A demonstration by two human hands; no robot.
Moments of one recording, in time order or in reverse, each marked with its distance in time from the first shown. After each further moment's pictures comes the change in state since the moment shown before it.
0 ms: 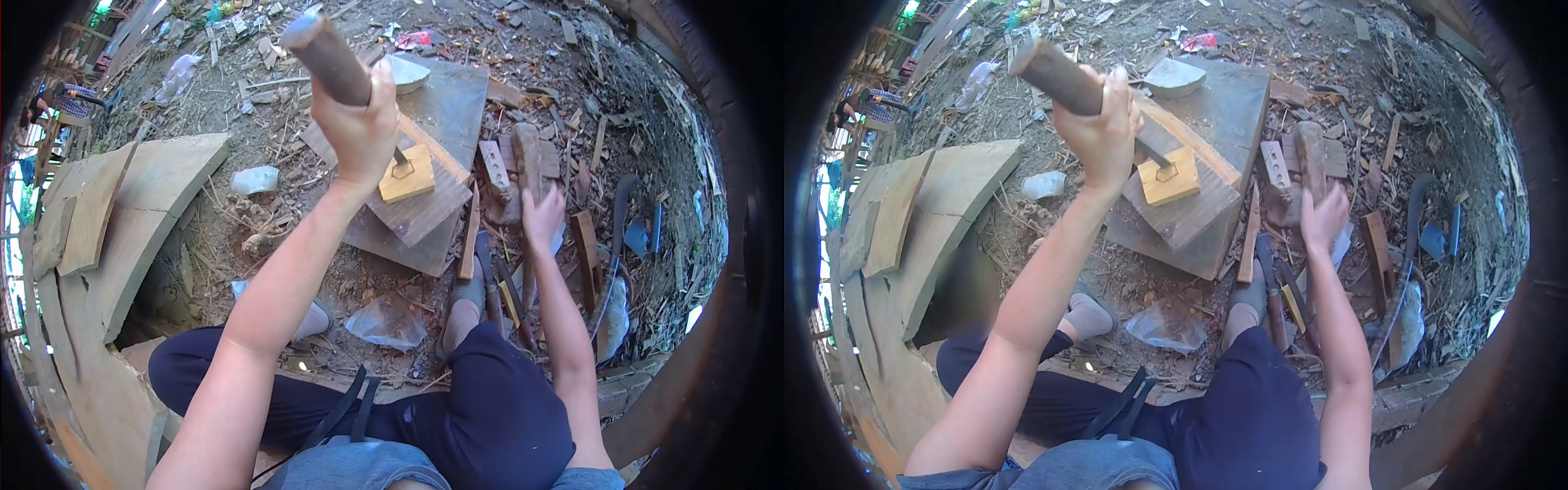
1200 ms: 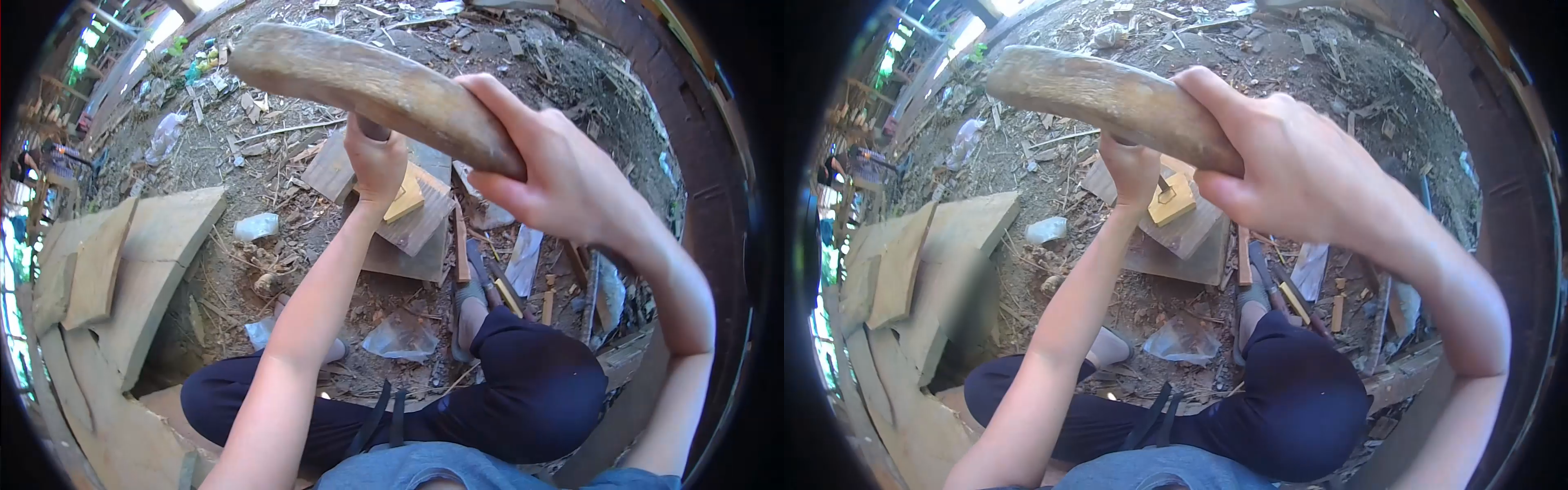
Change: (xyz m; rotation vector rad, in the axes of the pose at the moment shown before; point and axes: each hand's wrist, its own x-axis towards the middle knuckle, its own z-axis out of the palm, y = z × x) left_hand -0.012 0.003 0.009 0.080 -0.083 0.071; right_hand 0.002 -0.269 -0.312 0.118 -0.546 -0.772
